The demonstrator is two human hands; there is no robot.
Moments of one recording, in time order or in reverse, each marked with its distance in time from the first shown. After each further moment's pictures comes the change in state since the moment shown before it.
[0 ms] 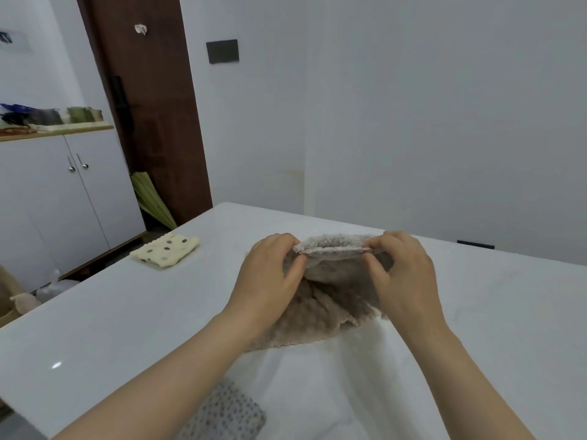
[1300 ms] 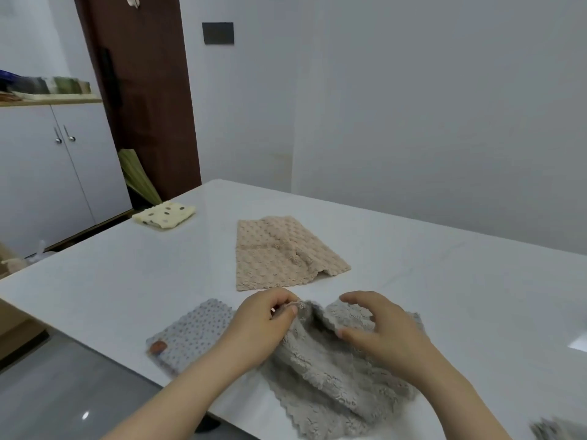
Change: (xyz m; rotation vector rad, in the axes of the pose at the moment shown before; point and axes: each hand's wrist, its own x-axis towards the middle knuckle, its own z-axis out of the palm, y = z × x) left_hand -0.136 0.050 -0.023 -0.281 -0.380 -0.334; right_hand -0.130 -0.018 -0.077 -0.034 -0.700 0.224
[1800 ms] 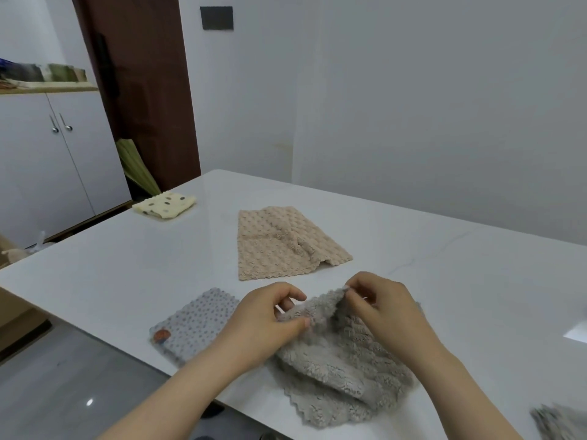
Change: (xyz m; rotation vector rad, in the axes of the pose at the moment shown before) left_hand -0.014 0.000 -0.002 -0.061 -0.006 -0.036; right_hand 0.011 -0.003 0.007 0.006 0.207 -0.122
